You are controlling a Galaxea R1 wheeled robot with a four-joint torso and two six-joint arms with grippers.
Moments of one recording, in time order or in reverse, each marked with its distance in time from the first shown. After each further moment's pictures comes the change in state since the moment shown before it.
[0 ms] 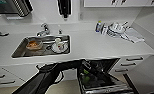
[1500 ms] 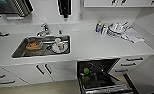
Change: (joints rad) left arm 0.718 -0.813 0.576 0.051 0.386 0.000; right arm 0.060 -0.140 0.158 0.004 0.011 0.051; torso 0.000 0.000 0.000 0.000
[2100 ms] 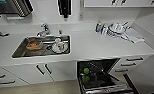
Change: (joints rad) left arm 0.250 0.104 -0.290 -0.002 0.164 0.000; right arm 0.186 -0.245 0.197 0.000 -0.005 0.116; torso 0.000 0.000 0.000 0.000
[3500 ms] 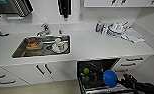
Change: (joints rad) left arm 0.200 0.290 -0.508 -0.004 0.173 0.000; right arm 0.631 -0.134 0.356 -0.009 -0.274 0.178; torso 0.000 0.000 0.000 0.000
